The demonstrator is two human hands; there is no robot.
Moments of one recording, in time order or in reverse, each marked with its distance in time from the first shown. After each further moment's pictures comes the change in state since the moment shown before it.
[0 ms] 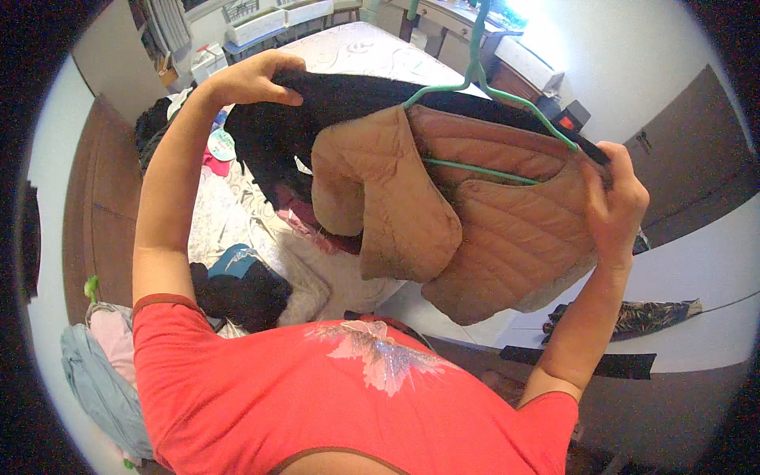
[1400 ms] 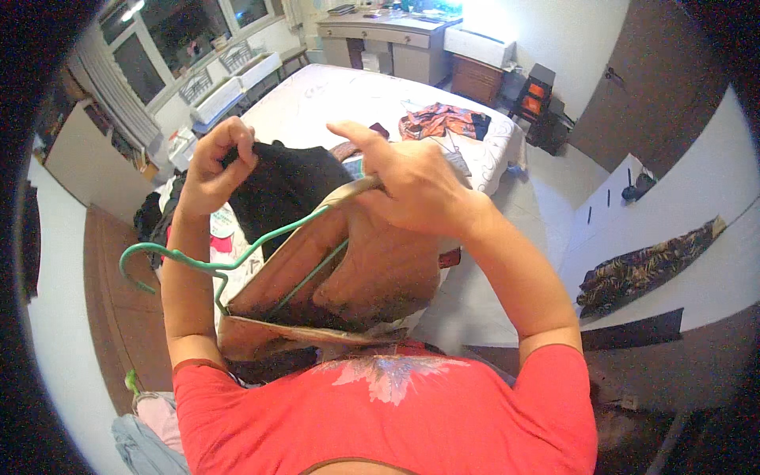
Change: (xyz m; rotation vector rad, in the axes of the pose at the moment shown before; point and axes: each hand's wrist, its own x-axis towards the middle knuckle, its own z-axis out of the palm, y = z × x) left_hand 0.011 0.078 0.024 -0.412 0.266 0.390; right_hand 0.016 -0.075 0.103 0.548 -0.181 -0.256
